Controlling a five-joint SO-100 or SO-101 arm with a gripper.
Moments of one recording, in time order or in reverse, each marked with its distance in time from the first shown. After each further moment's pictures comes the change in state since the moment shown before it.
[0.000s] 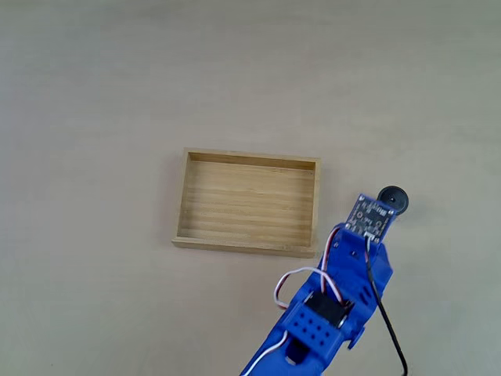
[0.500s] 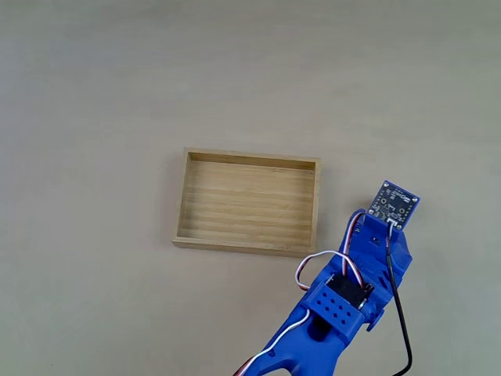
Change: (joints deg) arm 1.8 9.4 -9.2 -1.1 -0.6
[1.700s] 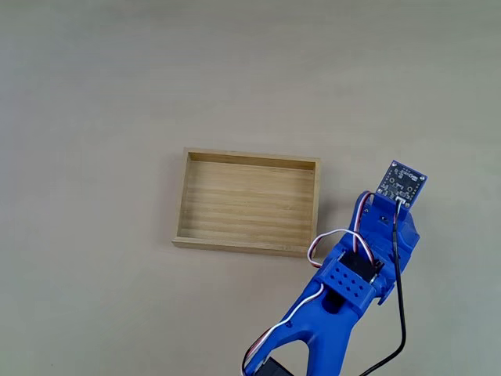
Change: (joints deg) arm -1.2 14.0 -13.6 -0.7 -0.1
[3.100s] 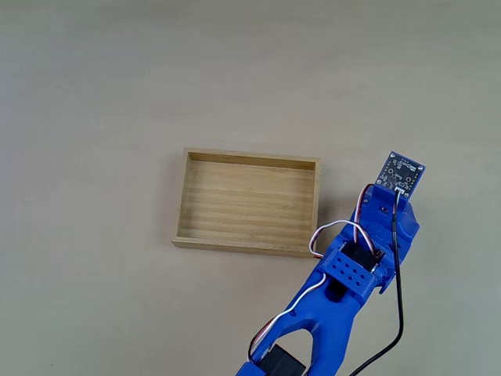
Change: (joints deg) arm -1.1 4.7 -4.7 -1.1 0.0
